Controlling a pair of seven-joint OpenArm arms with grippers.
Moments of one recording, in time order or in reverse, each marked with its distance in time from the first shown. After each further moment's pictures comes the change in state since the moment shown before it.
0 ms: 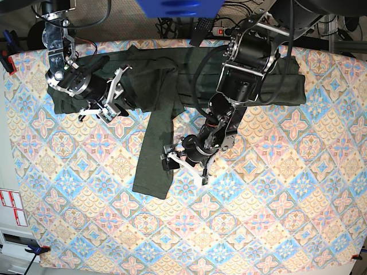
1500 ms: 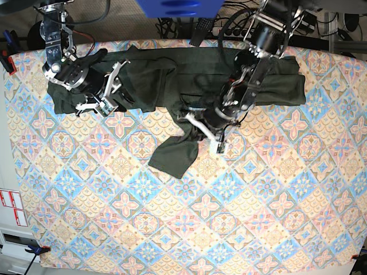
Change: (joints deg) left arm 21.6 -14.1 8.7 36.4 -0.1 6.4 3.3; right arm -3.8 -0.1 1.9 4.2 -0.1 0.0 0.2
